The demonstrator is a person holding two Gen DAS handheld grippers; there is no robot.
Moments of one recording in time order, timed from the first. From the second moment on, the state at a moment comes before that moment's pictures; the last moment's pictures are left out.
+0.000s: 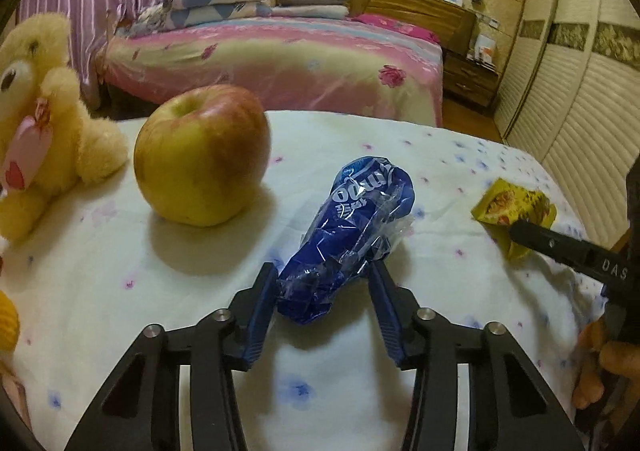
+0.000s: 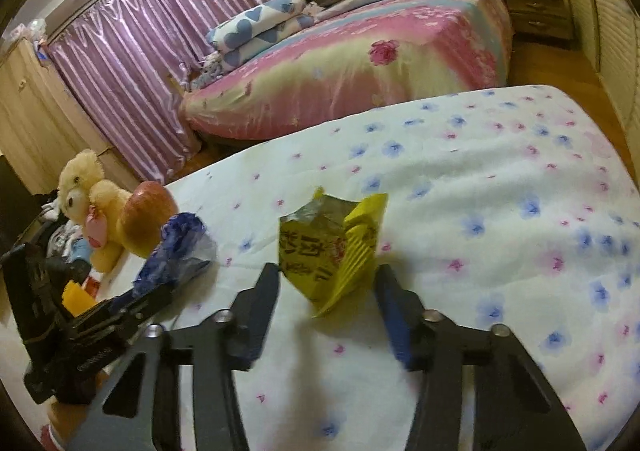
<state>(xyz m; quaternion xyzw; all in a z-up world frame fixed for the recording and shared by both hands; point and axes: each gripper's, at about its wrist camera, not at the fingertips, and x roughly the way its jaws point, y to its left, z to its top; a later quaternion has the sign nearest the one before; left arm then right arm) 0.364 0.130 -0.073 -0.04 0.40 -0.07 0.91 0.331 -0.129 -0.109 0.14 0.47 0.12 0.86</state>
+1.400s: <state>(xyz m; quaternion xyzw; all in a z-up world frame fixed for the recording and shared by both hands) 0.279 0.098 -0.055 -0.12 0.40 -0.09 0.90 0.332 -0.144 -0.103 0.15 0.45 0.11 0.87</state>
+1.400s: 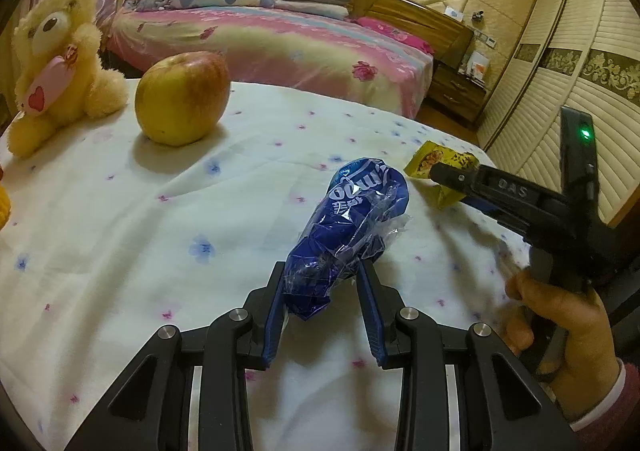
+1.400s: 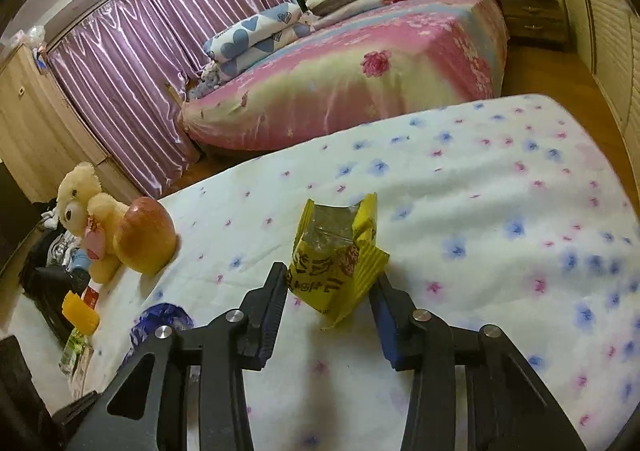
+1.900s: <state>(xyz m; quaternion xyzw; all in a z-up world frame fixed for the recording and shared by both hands) 0.260 0.040 -0.054 -0.10 0.41 -0.15 0.90 0.237 -0.203 -0.069 0.17 0.43 0.10 0.88</state>
